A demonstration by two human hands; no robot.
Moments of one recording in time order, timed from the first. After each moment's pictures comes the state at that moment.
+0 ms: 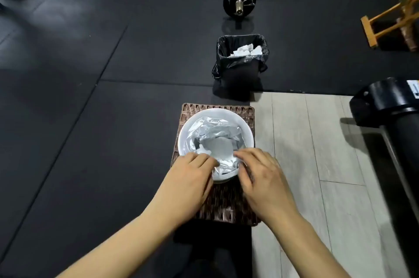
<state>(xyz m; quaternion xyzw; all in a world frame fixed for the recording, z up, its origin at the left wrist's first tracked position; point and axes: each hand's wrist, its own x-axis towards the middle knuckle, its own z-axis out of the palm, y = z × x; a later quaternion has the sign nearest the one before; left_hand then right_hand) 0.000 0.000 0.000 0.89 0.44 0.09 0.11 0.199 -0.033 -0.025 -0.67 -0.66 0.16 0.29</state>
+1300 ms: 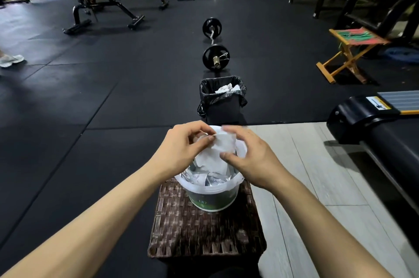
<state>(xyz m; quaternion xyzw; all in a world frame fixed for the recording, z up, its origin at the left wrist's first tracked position) 0.017 0.066 0.006 0.80 0.40 0.32 0.33 0.211 0.000 -0.014 -0.64 -0.61 0.29 0.36</state>
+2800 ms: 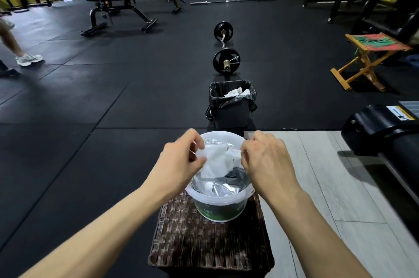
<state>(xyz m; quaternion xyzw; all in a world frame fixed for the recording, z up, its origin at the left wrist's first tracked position) 0.003 0.049 -0.006 0.77 0.53 0.26 0.25 0.205 0.017 -0.022 -0.71 -0.67 -0.09 0.17</state>
